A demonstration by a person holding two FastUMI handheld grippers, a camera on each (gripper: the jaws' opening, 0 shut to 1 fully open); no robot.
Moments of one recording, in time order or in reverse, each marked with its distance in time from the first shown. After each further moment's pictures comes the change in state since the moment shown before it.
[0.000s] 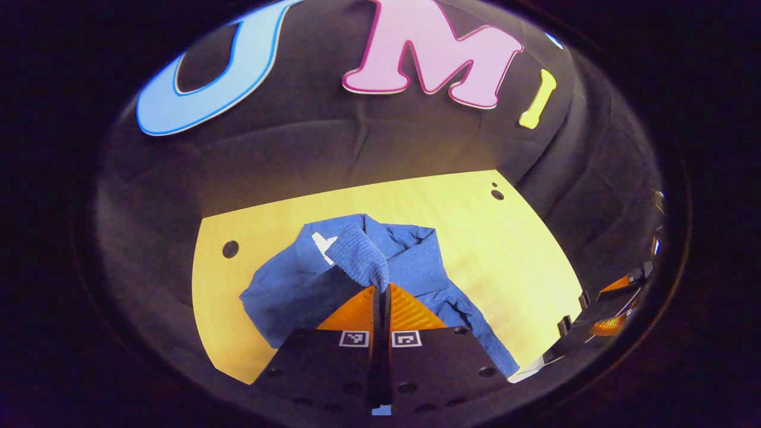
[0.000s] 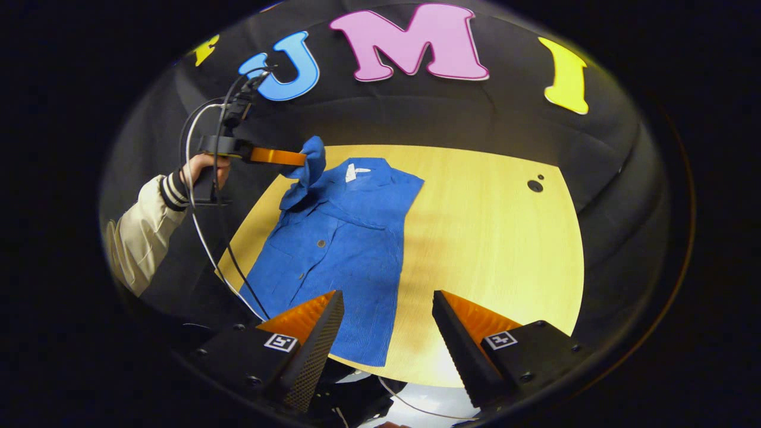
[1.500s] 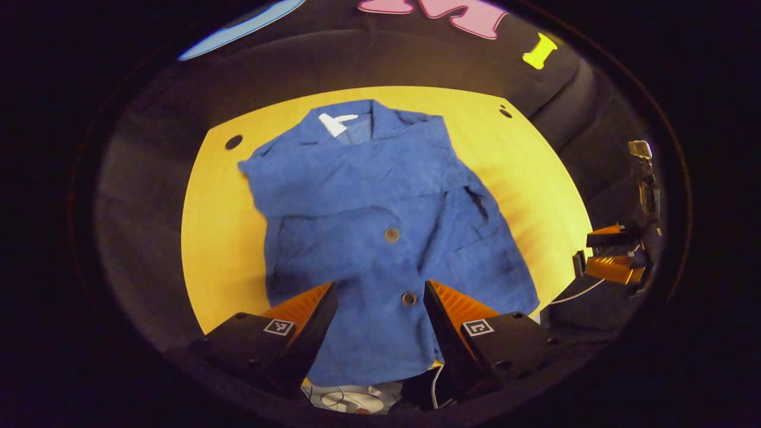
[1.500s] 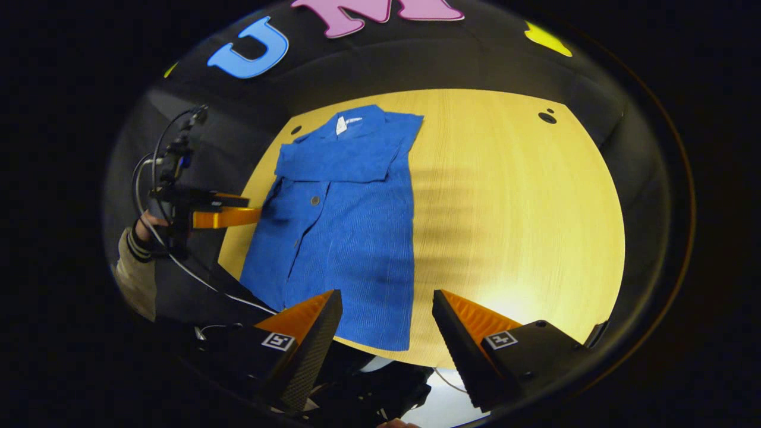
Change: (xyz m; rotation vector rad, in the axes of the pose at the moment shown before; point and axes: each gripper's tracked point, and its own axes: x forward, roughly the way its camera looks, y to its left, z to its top) left arm -0.062 0.019 -0.253 -0.119 0.320 0.051; right arm 0.071 0.015 -0.091 0.086 0.220 0.053
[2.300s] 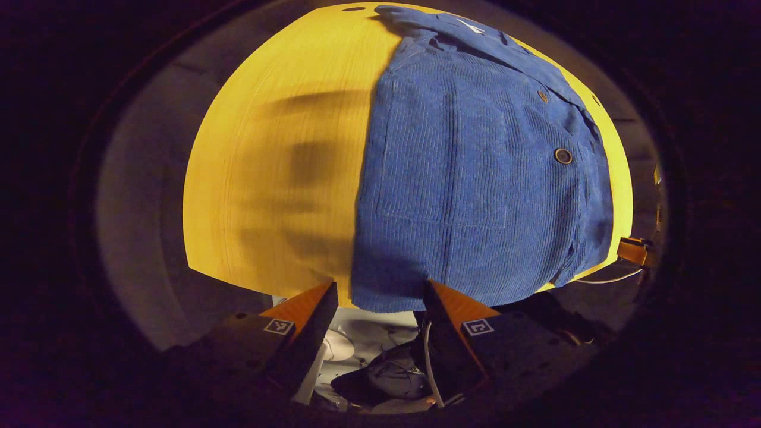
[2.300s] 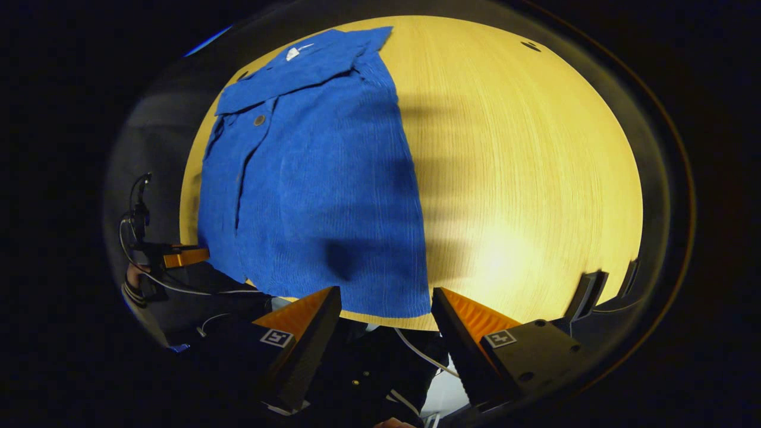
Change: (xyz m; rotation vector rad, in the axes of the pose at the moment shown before) left arm 0.069 0.089 -0.196 -0.308 0.337 0.025; right arm 0.068 -0.001 -0.112 0.191 0.321 -0.144
